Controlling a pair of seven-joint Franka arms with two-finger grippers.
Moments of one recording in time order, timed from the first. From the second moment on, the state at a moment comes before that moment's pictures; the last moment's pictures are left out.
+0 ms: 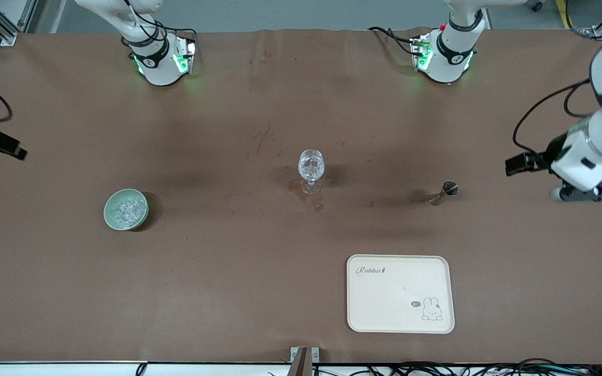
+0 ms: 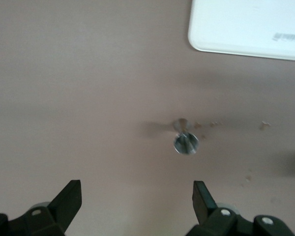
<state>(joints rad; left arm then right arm) 0.03 0.21 -0.07 -1.60 0.02 1.67 -0.12 -0.10 0.05 -0.04 -1.67 0.02 1.70 0.06</state>
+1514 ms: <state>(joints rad) 0.21 0.72 -0.07 -1.65 -0.63 1.72 -0.63 -0.04 0.35 -0.02 -2.14 0.02 2.49 0.06</state>
